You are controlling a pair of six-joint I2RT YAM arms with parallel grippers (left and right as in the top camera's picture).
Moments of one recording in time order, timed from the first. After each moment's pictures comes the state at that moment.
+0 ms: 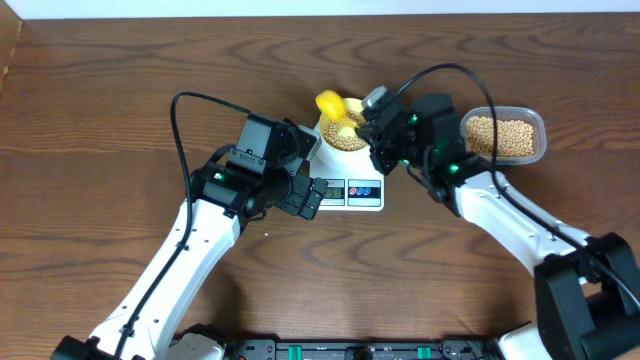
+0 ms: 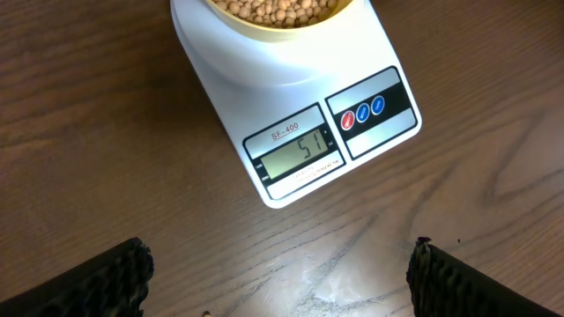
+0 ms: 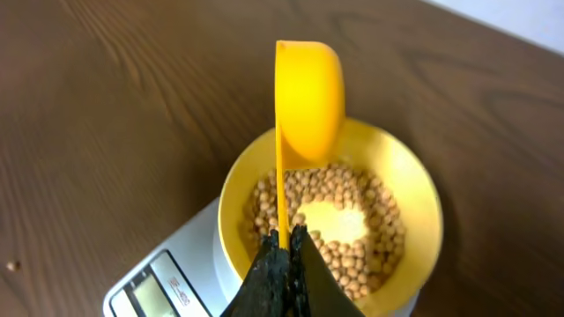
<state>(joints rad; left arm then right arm) -0.40 1.35 1.05 -0.78 0.20 0.06 0.42 1.66 0.95 0.11 -0.40 -0.18</state>
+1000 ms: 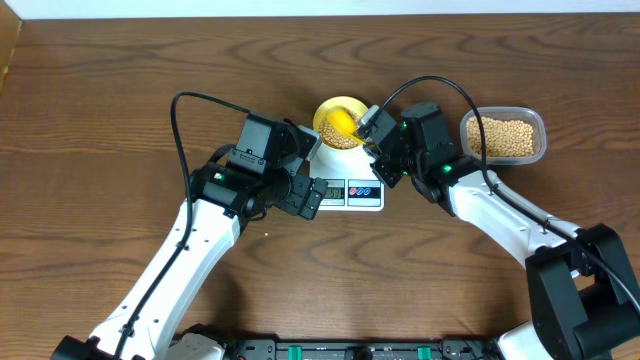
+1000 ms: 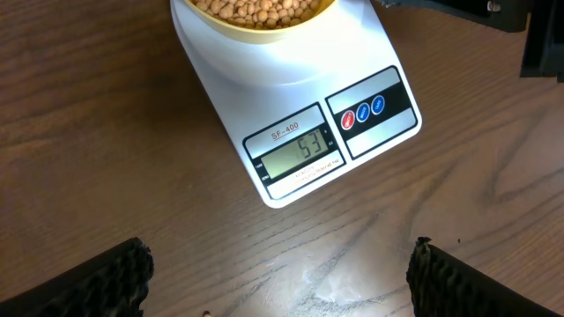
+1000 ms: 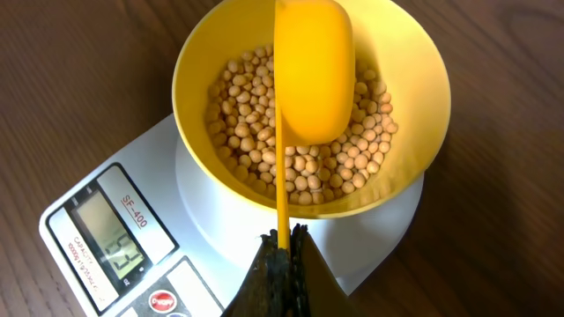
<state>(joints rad) -0.40 1.35 1.05 -0.78 0.20 0.06 0.43 1.69 0.95 -0.05 -0.29 -0.33</state>
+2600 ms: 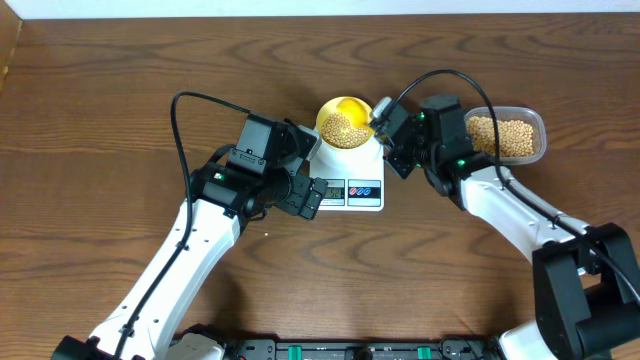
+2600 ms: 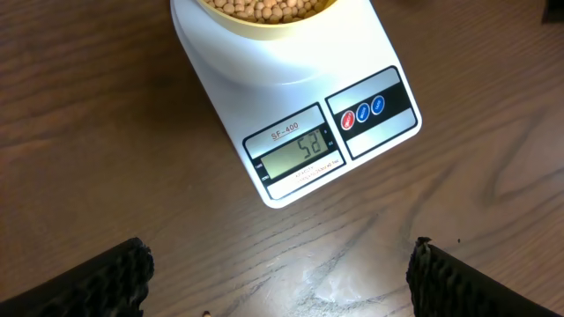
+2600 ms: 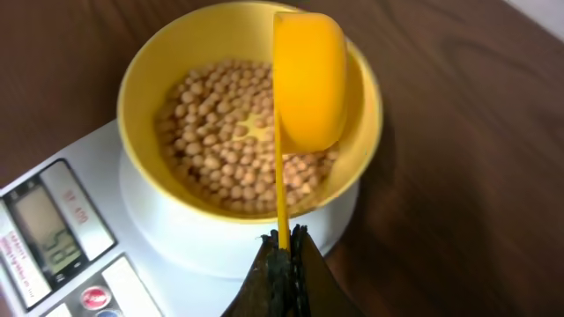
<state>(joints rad) -0.40 1.35 1.05 -0.78 0.20 0.06 0.36 1.69 0.95 -0.01 -0.32 -0.44</state>
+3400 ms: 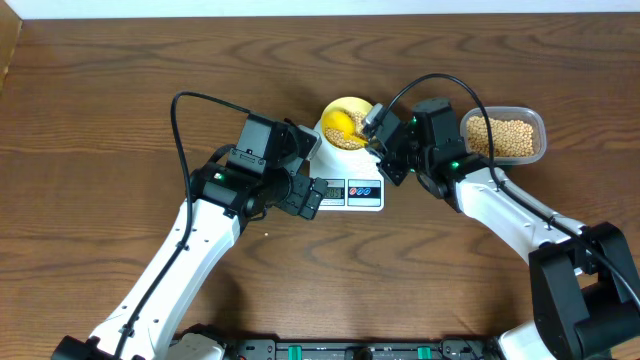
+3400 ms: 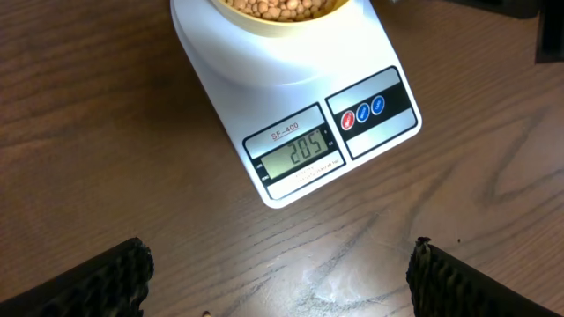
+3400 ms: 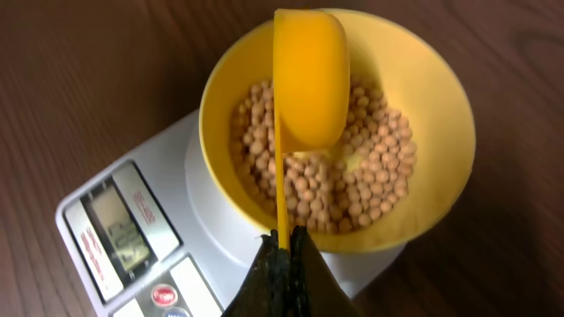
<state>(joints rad) -0.40 1.35 1.05 -0.78 0.20 0.06 0.39 1.69 0.95 -0.02 -0.41 -0.36</state>
